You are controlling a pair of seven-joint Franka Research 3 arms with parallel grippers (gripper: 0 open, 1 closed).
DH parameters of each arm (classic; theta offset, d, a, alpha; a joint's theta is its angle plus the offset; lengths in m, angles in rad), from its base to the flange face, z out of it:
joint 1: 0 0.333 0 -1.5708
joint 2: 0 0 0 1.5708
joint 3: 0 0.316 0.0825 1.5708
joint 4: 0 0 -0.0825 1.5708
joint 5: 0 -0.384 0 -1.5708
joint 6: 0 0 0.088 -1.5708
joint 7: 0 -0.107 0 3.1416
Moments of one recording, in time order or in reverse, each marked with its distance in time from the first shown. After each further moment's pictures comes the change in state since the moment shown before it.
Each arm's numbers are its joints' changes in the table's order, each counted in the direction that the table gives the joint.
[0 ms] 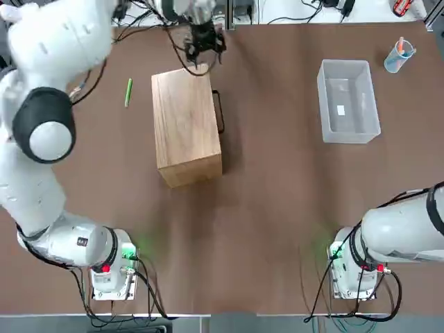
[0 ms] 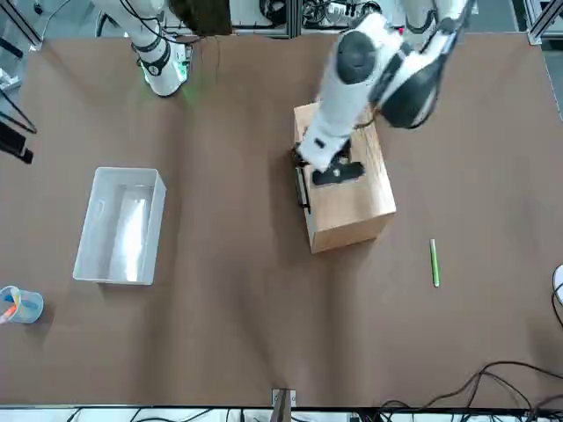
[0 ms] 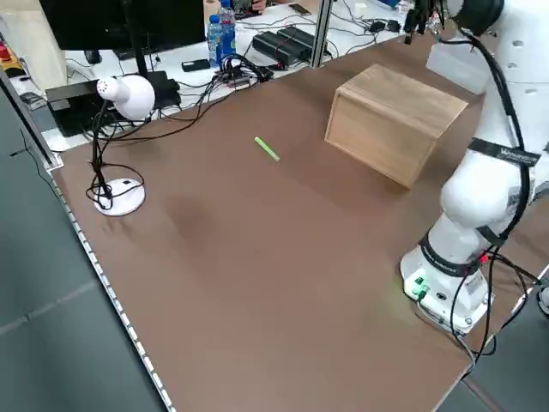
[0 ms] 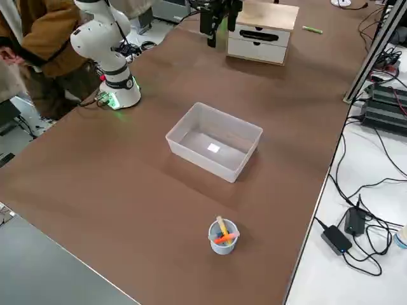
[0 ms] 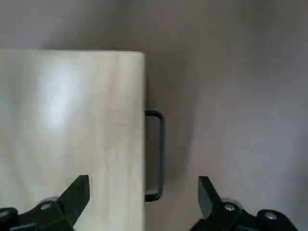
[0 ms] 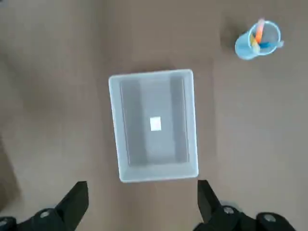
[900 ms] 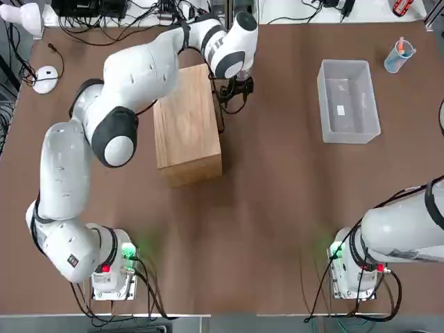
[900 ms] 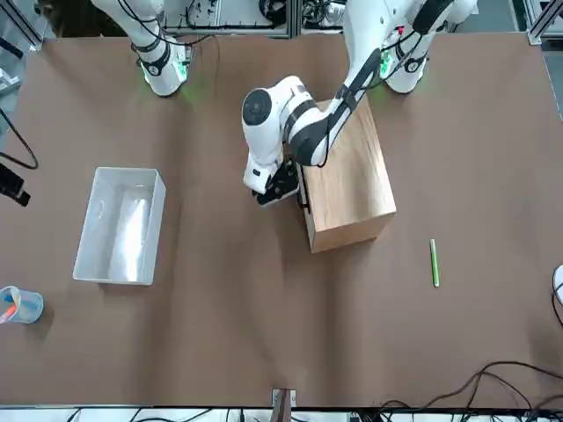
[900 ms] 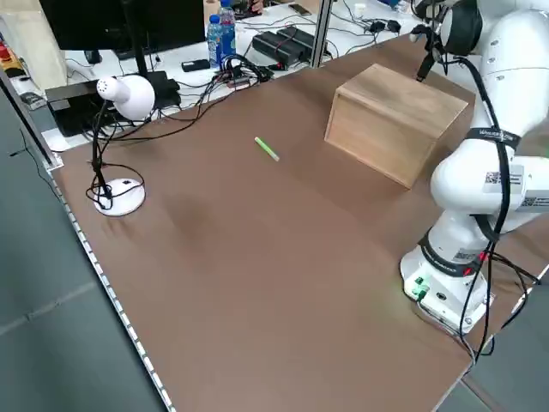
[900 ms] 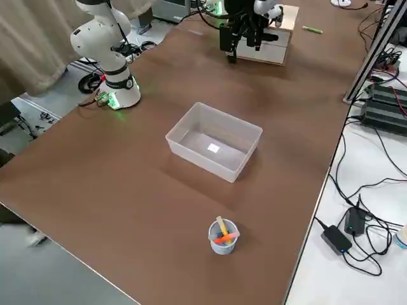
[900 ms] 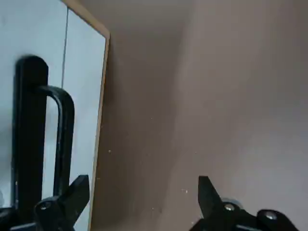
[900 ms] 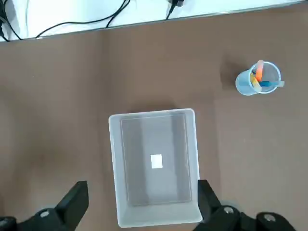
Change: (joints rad) left arm -0.404 0.322 0.275 0.188 -0.136 0.039 0.277; right arm 0.000 0.075 0.002 -0.010 -0.001 0.167 0.000
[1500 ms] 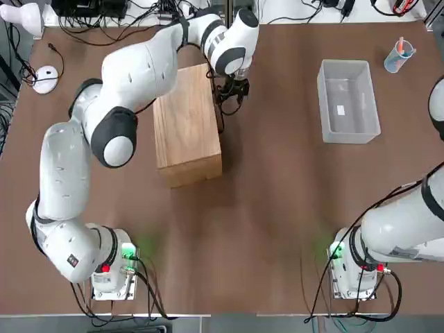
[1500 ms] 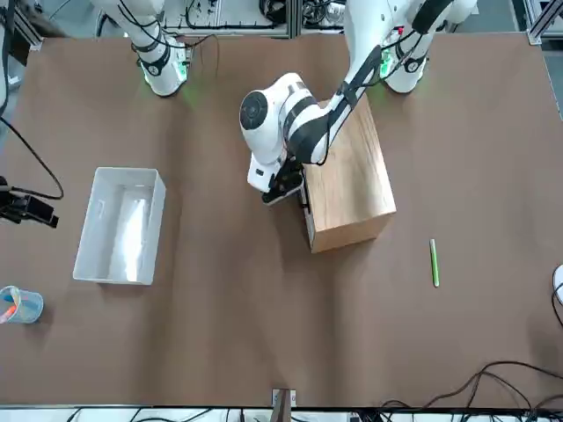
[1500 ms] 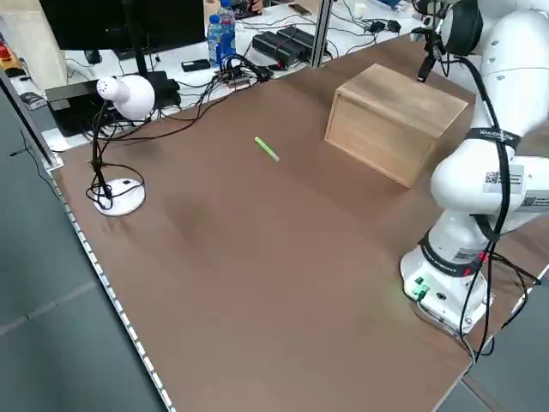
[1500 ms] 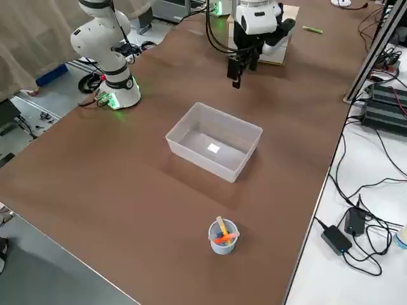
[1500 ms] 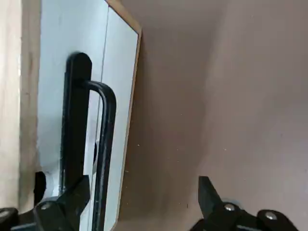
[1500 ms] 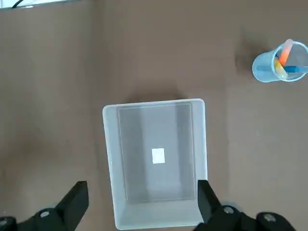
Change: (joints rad) left arm 0.000 -0.010 0.000 0.025 0.000 -0.113 -0.001; right arm 0.008 0.102 0.002 -0.009 0.001 0.011 0.000
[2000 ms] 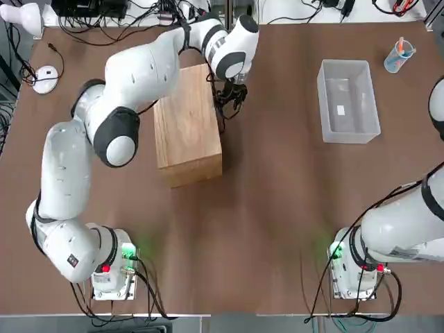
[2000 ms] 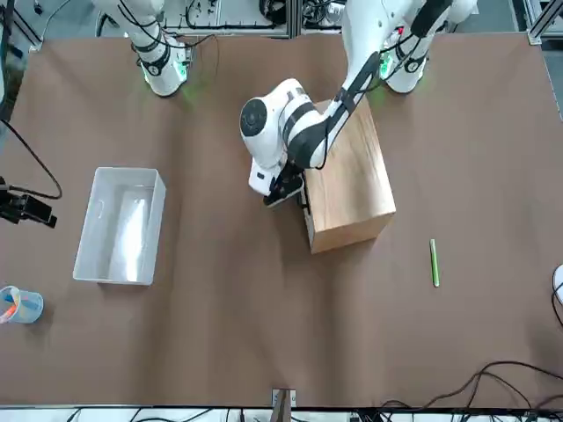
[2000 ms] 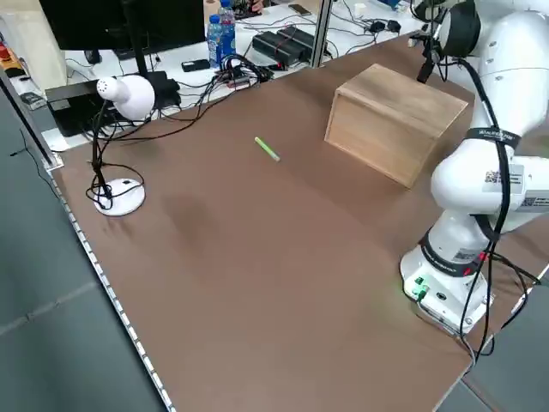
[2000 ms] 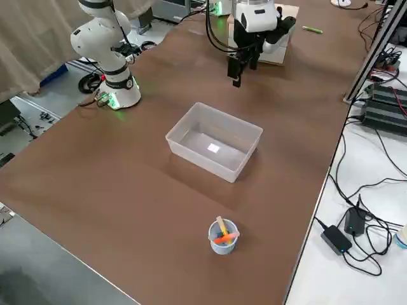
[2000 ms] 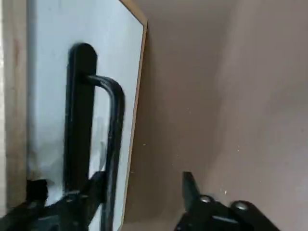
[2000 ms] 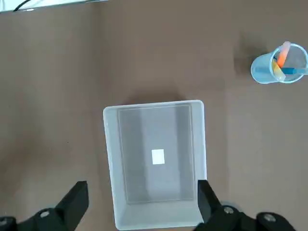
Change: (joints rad) left arm -0.001 0.019 0.001 -0.006 -0.001 -0.010 -0.003; right arm 0.001 0.000 0.000 0.007 0.000 -0.004 0.000
